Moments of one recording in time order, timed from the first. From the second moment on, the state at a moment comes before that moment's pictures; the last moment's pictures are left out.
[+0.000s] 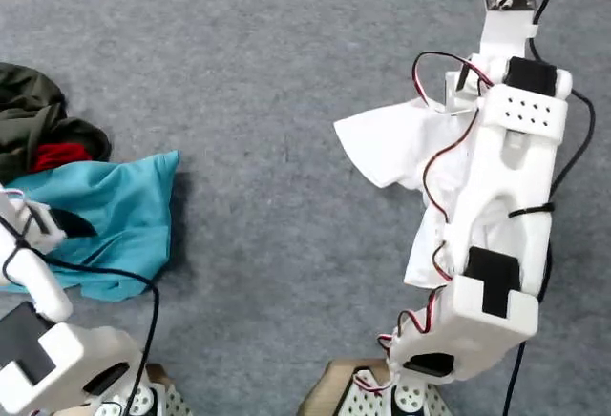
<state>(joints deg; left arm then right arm) -47.8 -5.8 34.5 61.9 -18.1 12.6 9.3 -12.4 72.7 3.8</state>
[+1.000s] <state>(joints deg) -51.2 -0.8 -19.5 51.1 17.7 12.6 9.2 -7.9 72.7 3.8</state>
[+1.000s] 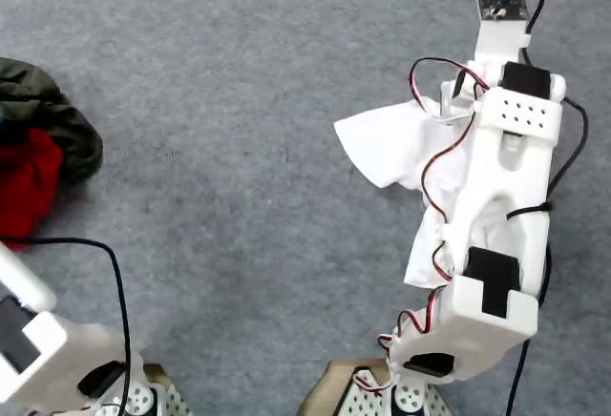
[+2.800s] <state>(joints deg) -43.8 14.0 -29.2 94.6 4.5 -32.5 -2.9 -58.0 82.8 9.5</state>
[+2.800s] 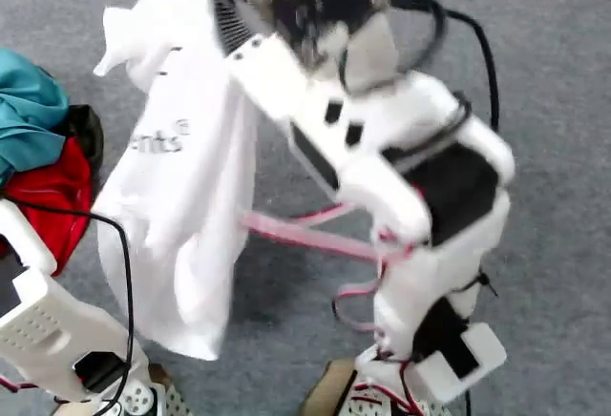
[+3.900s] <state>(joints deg) -31.6 13.7 -16.6 100.2 4.0 31.0 3.8 0.0 83.6 51.8</state>
